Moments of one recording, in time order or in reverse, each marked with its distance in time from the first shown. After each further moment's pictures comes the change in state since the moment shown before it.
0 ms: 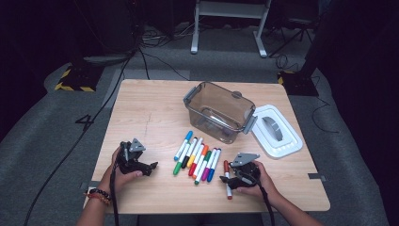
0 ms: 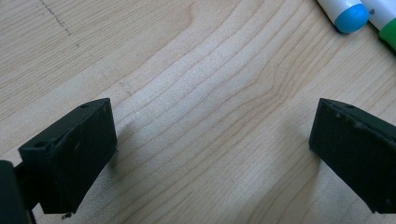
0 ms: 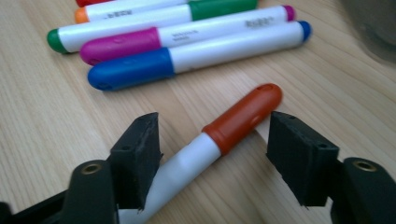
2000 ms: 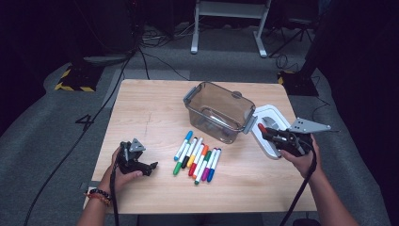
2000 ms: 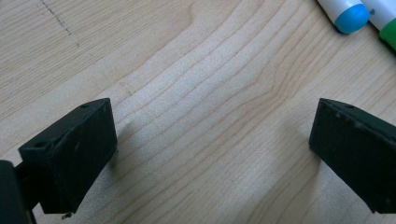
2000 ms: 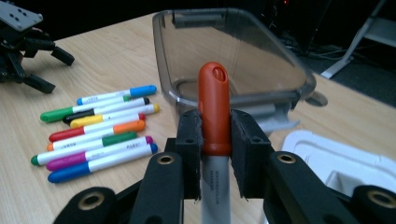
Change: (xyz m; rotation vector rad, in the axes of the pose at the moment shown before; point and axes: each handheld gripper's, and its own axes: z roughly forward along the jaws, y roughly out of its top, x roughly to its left) left arm 0.000 0.000 0.000 0.000 0.000 -0.004; right arm -0.093 0.030 -0.140 -0.364 -0.116 0.034
